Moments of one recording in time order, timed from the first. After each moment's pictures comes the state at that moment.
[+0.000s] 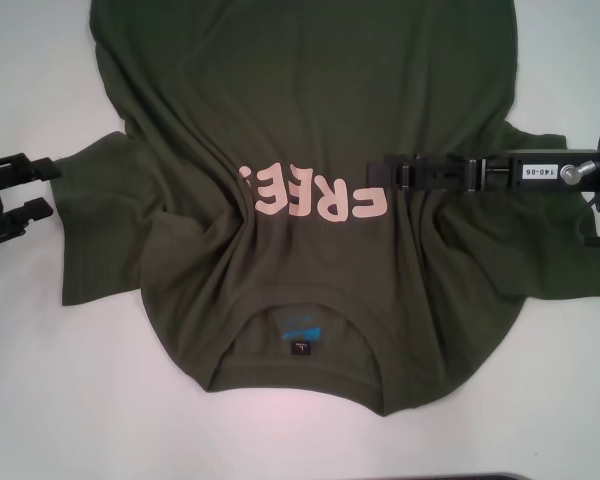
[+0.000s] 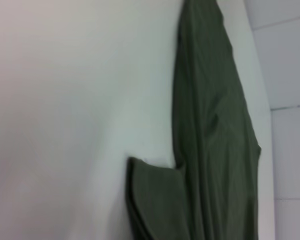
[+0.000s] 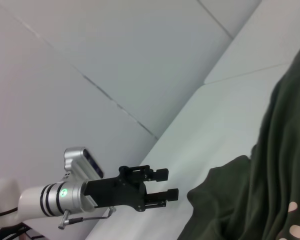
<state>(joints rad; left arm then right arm) -0.38 -2.03 -2.73 -0.67 -0.98 1.44 -2.56 0.57 2.07 -0.62 -0.56 -2.05 -1.65 1.88</state>
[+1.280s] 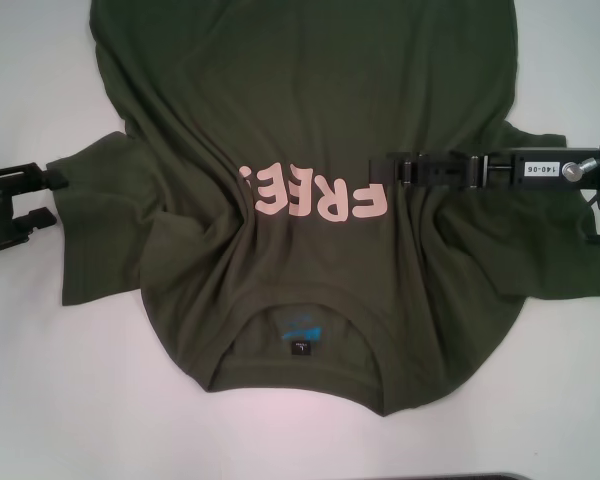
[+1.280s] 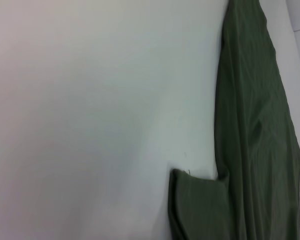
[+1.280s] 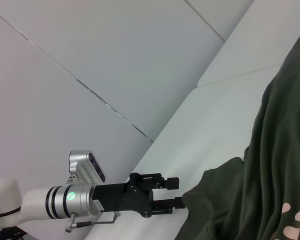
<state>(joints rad) -0.41 -2.03 -2.67 -0.63 -0.93 1.33 -2.59 0.57 2.07 -0.62 -0.56 -2.05 -1.65 1.89</state>
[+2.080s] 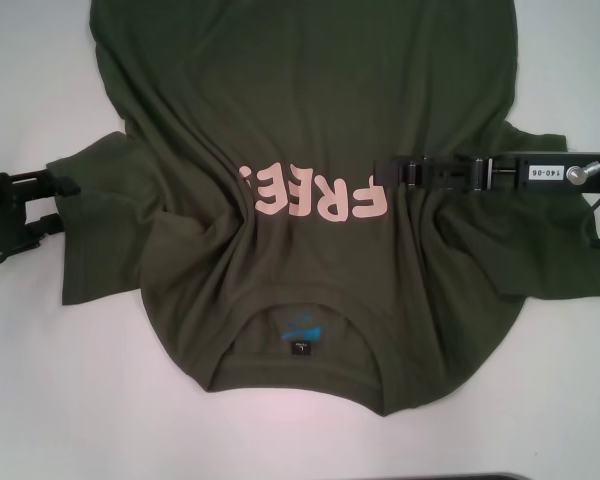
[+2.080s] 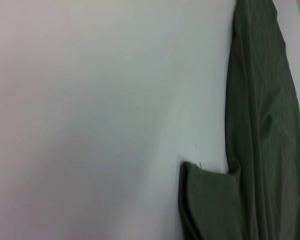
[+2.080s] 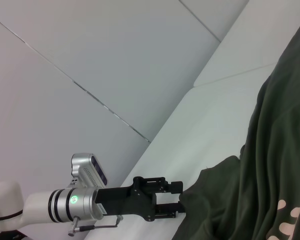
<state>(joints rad) -0.43 -2.03 -2.66 -0.59 -0.93 1.29 -2.58 0.56 2.07 -0.62 -0.56 -2.05 -1.65 1.90</state>
